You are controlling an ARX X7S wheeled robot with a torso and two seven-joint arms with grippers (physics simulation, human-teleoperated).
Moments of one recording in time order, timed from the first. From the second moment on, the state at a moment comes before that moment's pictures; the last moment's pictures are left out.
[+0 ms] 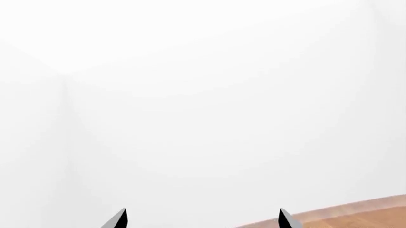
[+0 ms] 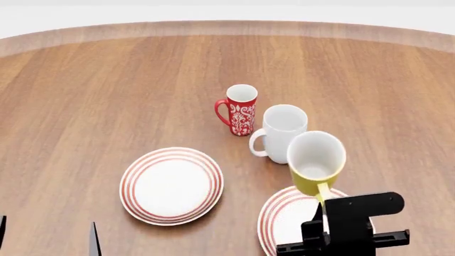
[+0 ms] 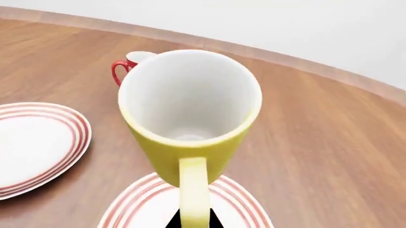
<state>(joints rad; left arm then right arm) -0.01 -0.30 0.37 -0.02 0.22 0.56 -0.56 0.45 0.36 -0.28 0.24 0.31 0.37 0.11</state>
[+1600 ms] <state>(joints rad) 0.03 -0.32 0.39 0.05 0.23 0.51 -0.59 0.61 0.35 -0.31 0.54 0.37 0.53 0.02</state>
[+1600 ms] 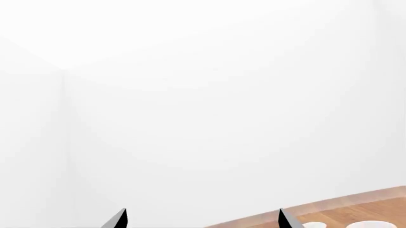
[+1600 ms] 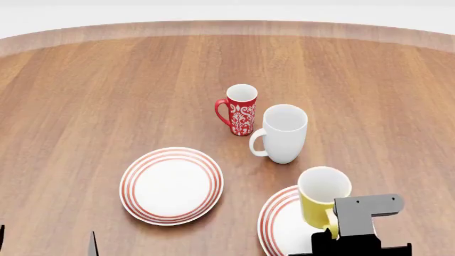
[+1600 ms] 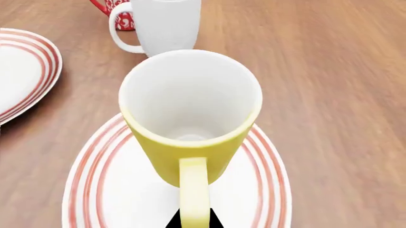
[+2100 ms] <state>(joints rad) 0.03 -0.33 0.41 -0.01 0.24 0.55 -0.62 0.65 0.33 -0.34 0.67 0.35 0.48 -0.01</state>
